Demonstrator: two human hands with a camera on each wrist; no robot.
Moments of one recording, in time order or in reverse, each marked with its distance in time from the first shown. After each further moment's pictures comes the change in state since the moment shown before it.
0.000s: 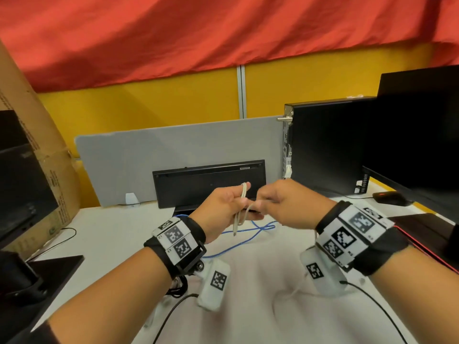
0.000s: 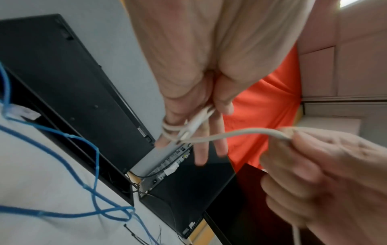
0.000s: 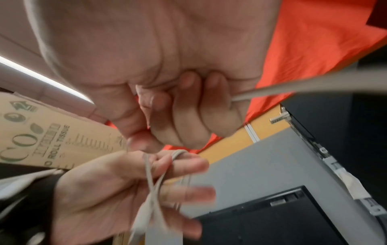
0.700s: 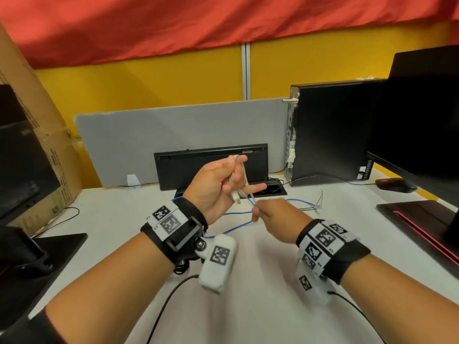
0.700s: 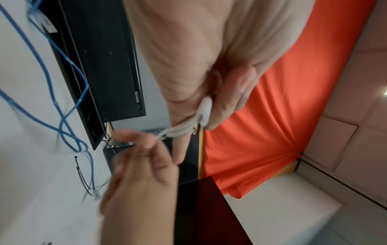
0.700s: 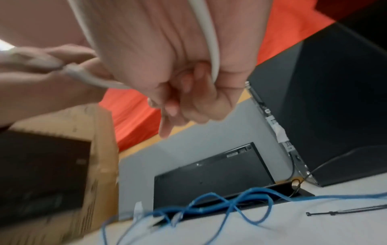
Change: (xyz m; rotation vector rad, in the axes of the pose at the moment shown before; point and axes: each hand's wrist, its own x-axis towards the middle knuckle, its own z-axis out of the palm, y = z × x) left_hand -0.013 0.016 0.005 -0.666 0.032 0.118; right_hand 0.001 0.034 0.080 -0.039 -0.134 0.168
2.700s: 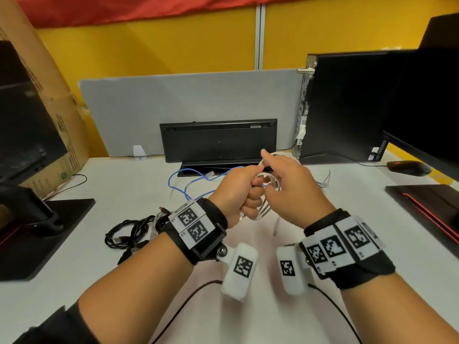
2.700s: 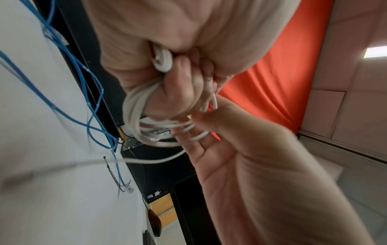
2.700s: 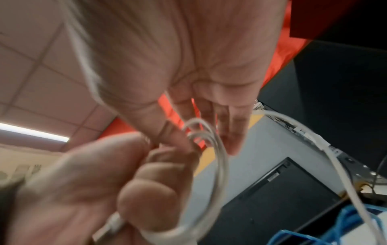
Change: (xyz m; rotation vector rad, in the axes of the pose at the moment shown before) left_hand -0.024 -0.048 0.011 0.320 0.244 -0.371; right_hand -0.041 -0.037 -0.010 0.204 0.384 -0.042
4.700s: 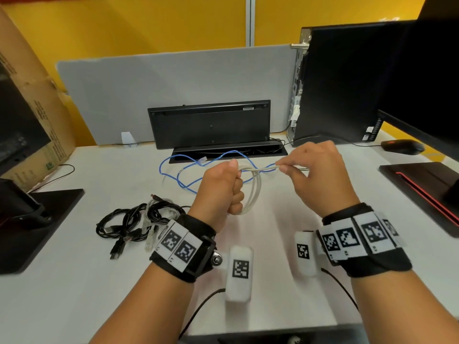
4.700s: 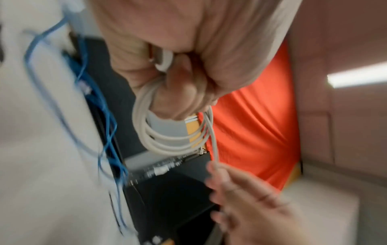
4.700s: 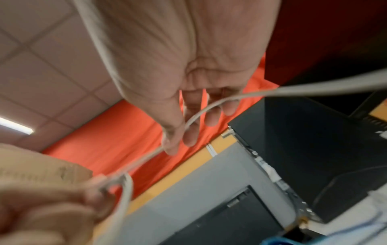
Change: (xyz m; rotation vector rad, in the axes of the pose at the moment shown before) left_hand -0.009 -0.038 -0.012 -0.013 0.233 0.235; right_hand -0.019 0.043 -0.015 -0.217 0.258 -0.040
